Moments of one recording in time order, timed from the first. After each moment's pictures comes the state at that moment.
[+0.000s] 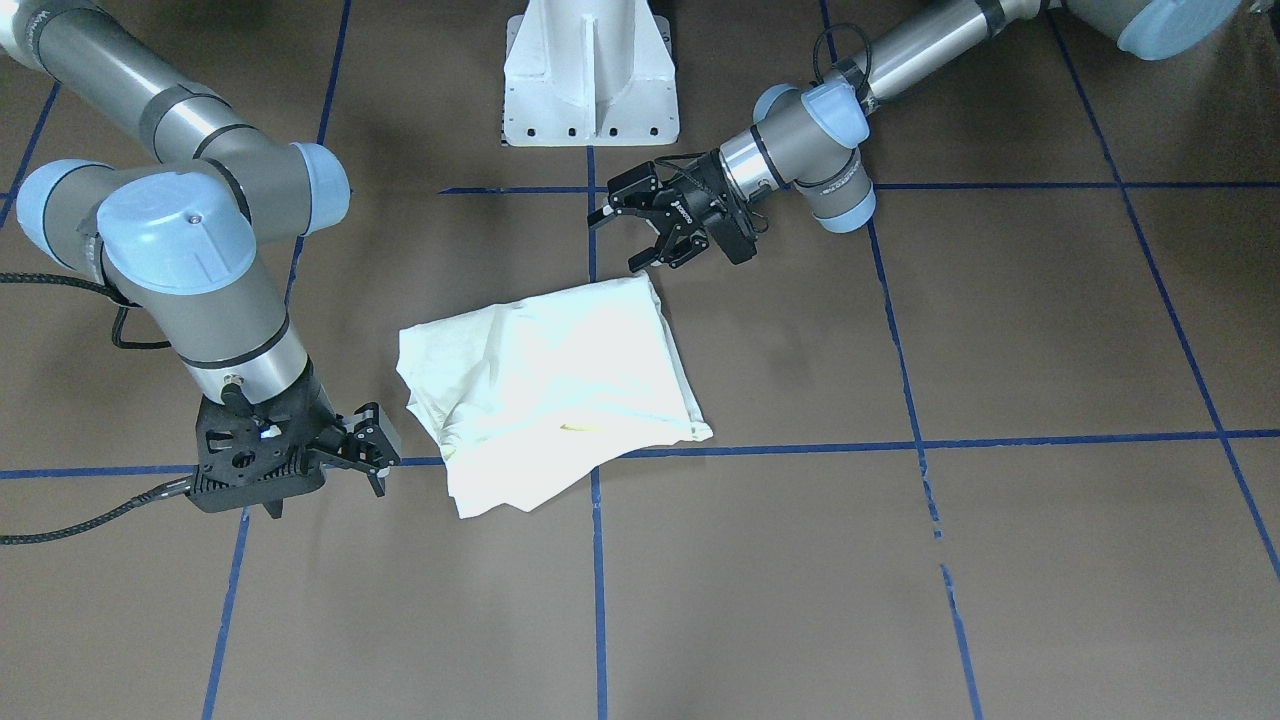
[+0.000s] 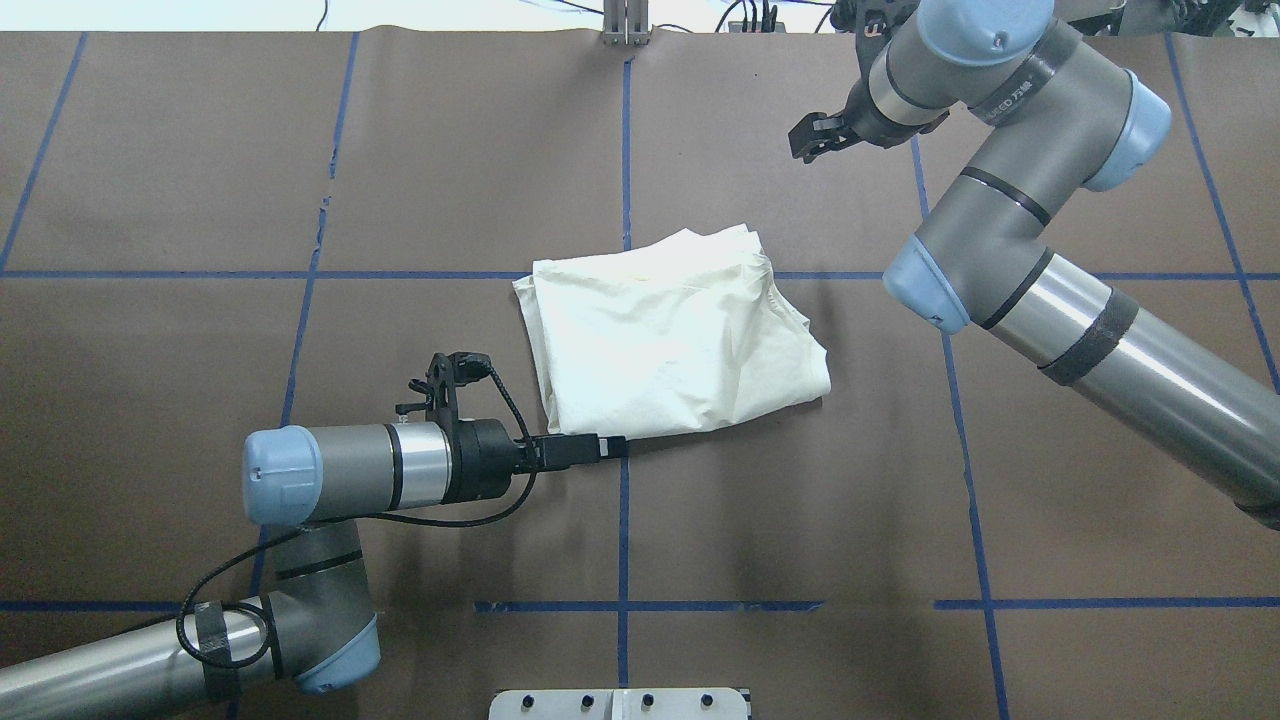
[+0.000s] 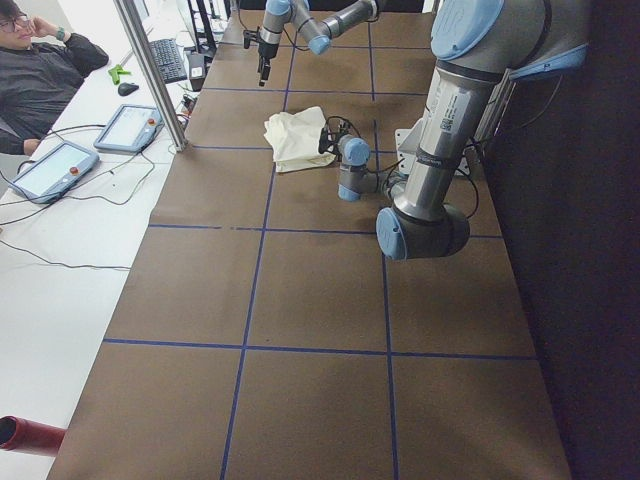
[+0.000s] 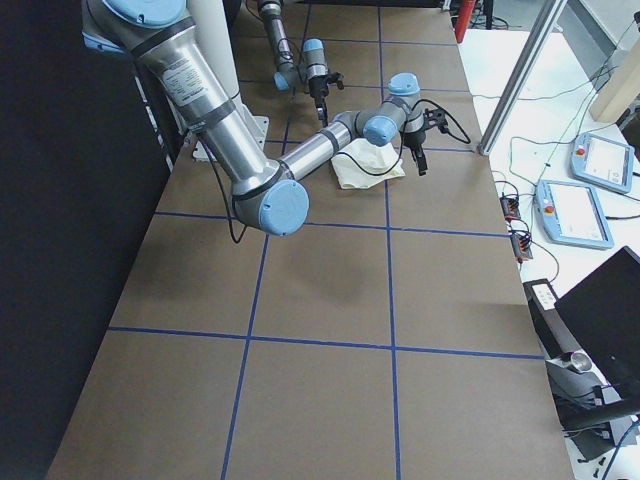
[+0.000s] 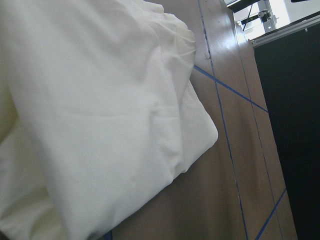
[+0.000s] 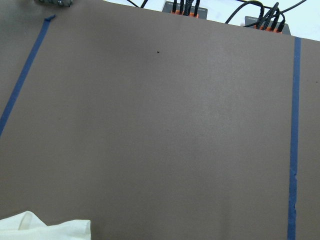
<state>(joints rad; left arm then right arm) -0.35 -2.05 -1.38 -3.09 -1.70 -1.50 0.89 -0.93 1.48 -1.31 1.88 0.77</state>
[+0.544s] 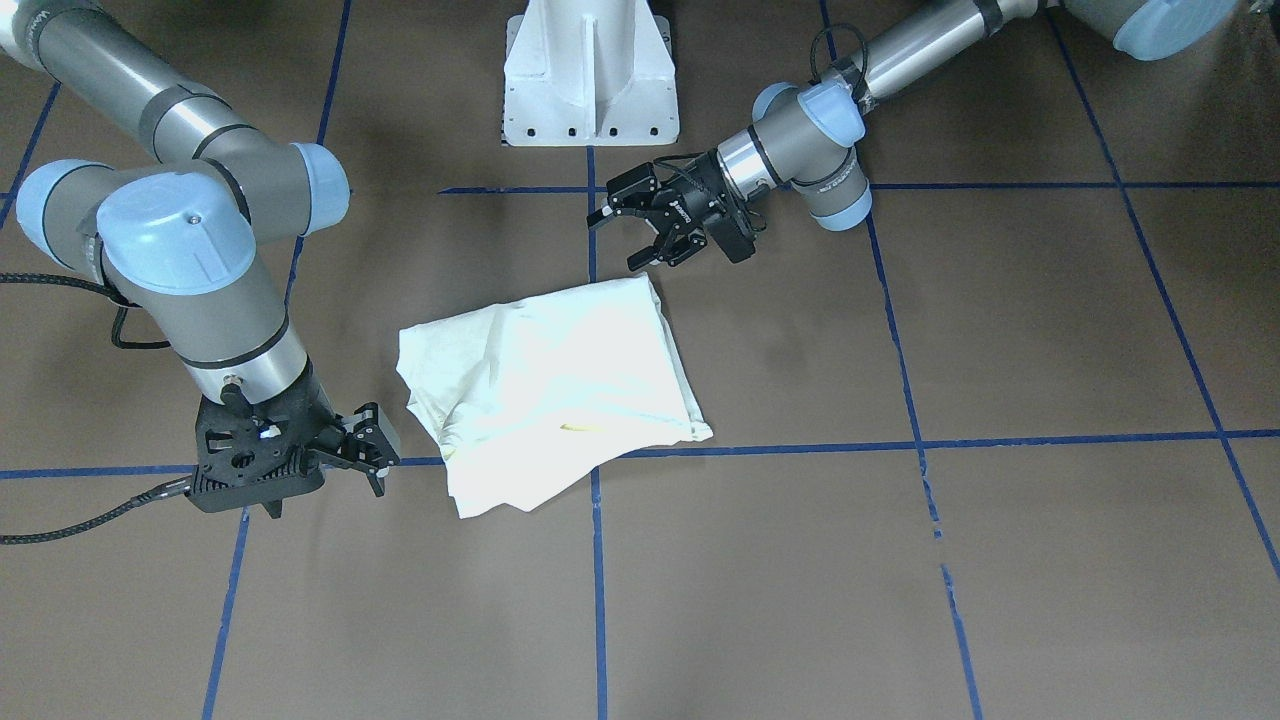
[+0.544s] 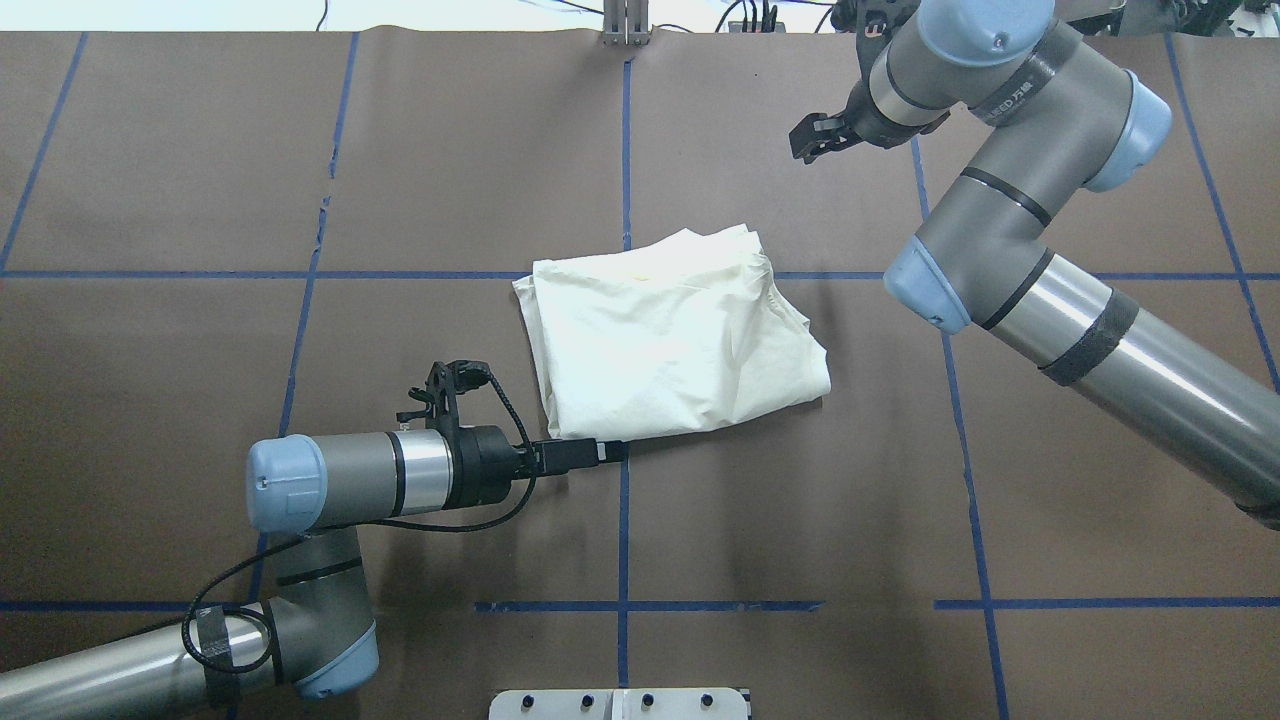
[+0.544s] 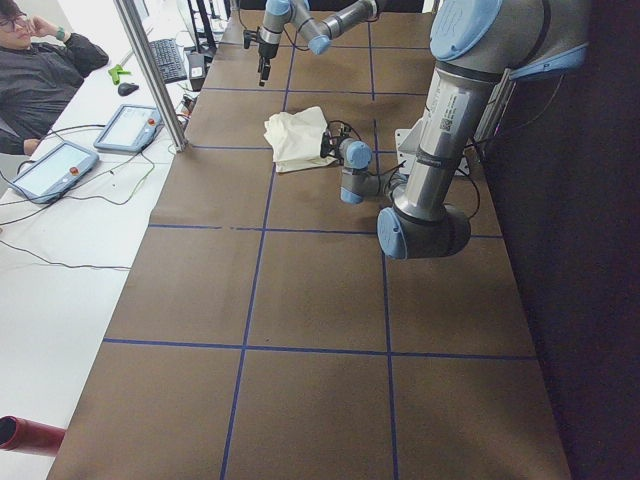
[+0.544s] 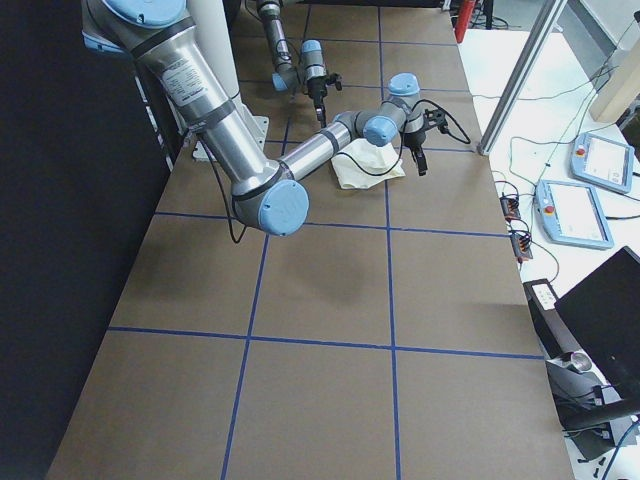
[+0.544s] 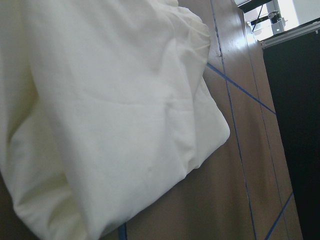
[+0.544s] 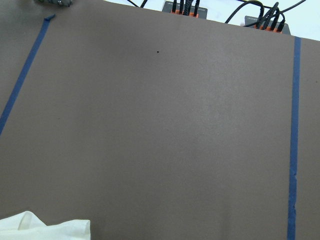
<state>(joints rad) -0.35 -2.05 -1.40 -3.10 -1.68 -1.51 0.89 -0.93 1.48 -1.31 1.88 0.77</state>
